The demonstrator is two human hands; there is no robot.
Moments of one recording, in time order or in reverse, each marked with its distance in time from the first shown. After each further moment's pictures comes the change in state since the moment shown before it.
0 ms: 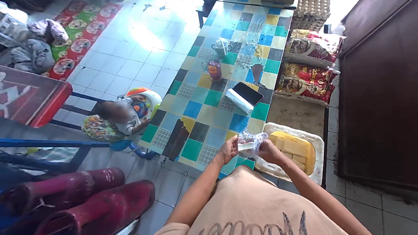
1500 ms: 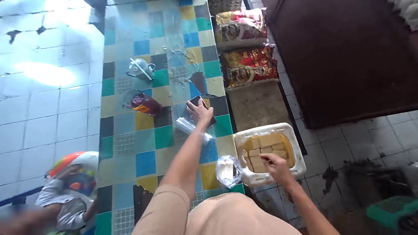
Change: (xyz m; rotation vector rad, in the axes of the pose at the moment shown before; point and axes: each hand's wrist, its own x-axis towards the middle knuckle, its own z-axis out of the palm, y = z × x) left_hand 0.228 0.155 0.117 1.392 0.445 0.431; right_hand -0.074 0.058 -0.016 -0.216 0.739 0.441
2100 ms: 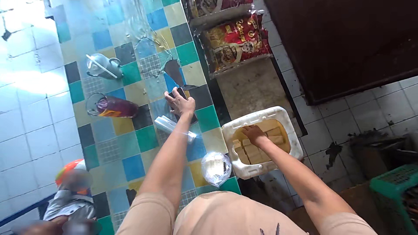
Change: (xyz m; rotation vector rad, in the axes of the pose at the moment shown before) left_hand 0.009 0.014 0.017 0.042 0.185 -0.019; right_hand 0.125 0.069 0.042 -0.546 -0.664 0.048
